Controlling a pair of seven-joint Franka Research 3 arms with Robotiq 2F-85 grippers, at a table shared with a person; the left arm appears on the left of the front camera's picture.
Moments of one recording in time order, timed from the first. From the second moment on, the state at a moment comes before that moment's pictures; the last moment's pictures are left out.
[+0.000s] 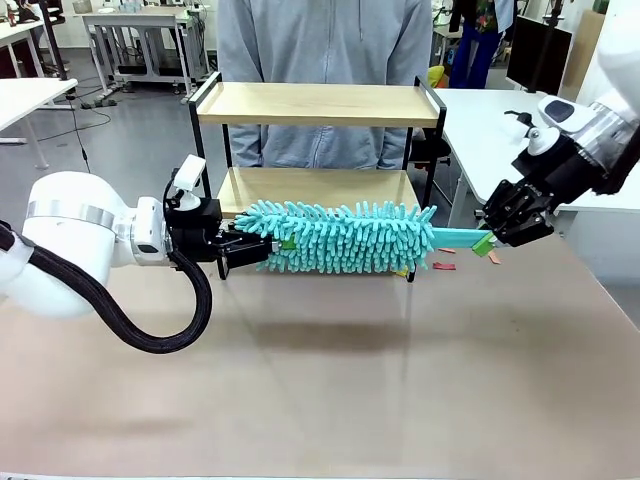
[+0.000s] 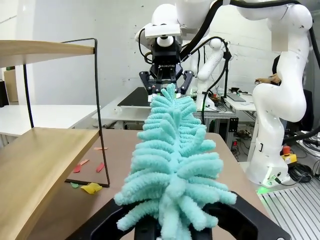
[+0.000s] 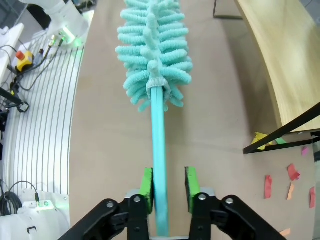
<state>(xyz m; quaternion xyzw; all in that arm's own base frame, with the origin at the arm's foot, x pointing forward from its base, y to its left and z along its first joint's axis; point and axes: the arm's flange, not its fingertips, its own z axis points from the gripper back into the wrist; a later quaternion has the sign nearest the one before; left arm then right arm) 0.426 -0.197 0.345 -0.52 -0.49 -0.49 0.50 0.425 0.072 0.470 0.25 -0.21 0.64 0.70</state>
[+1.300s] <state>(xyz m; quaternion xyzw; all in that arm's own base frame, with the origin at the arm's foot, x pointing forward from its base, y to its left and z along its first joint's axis) 0.425 -0.198 0.345 -0.52 -0.49 -0.49 0.50 0.370 -0.080 0.513 0.36 -0.43 0.46 0.69</state>
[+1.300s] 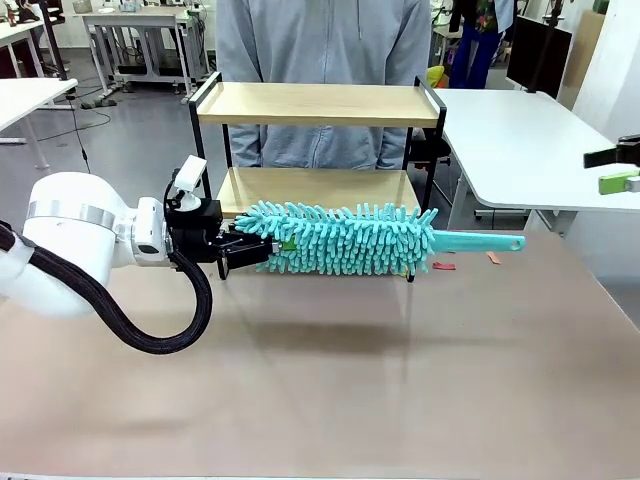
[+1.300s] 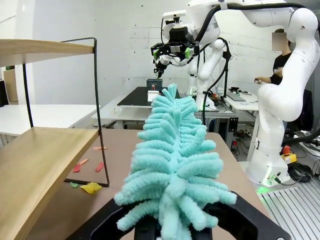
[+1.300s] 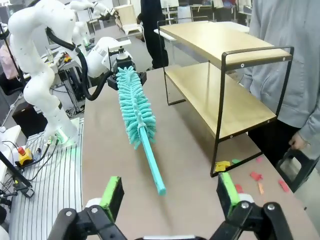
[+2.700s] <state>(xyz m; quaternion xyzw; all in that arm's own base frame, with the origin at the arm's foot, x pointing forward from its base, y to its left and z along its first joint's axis) 0.355 0.066 0.606 -0.33 -0.74 -0.28 0.53 0.371 -0.076 0.517 0.36 -0.43 0.46 0.69</state>
